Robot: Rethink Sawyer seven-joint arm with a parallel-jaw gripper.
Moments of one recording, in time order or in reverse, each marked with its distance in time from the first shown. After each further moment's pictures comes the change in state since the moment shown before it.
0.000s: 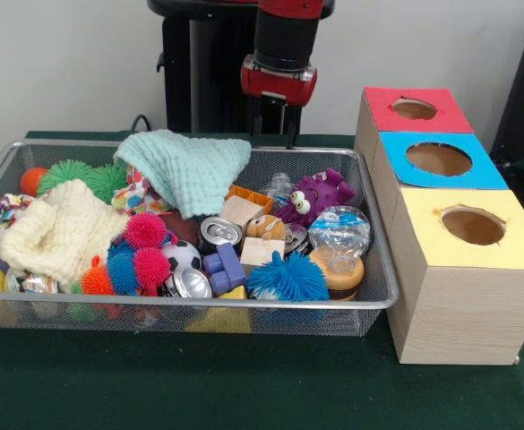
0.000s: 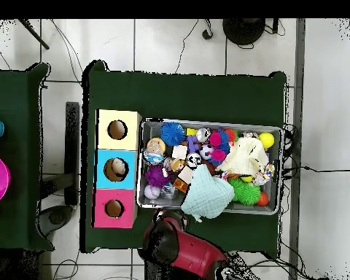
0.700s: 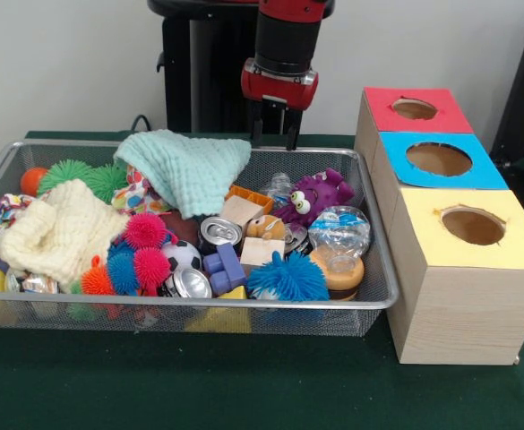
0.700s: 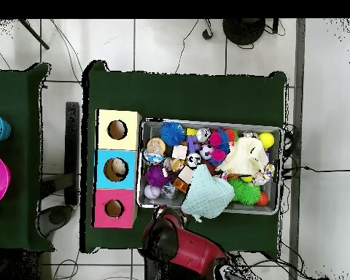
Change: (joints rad) arm 0.011 0.005 -0.005 -0.016 0.012 0.010 0.000
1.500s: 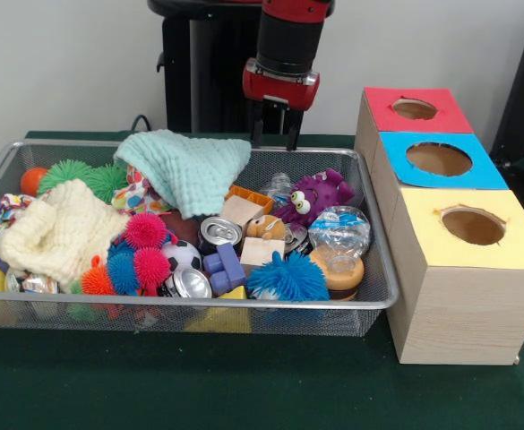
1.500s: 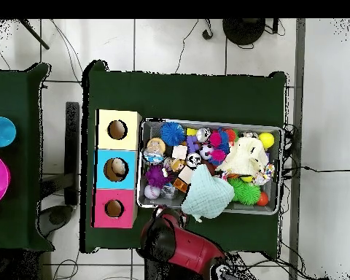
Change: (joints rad) arm 0.031 0.005 -0.022 -0.012 0.000 0.001 0.000
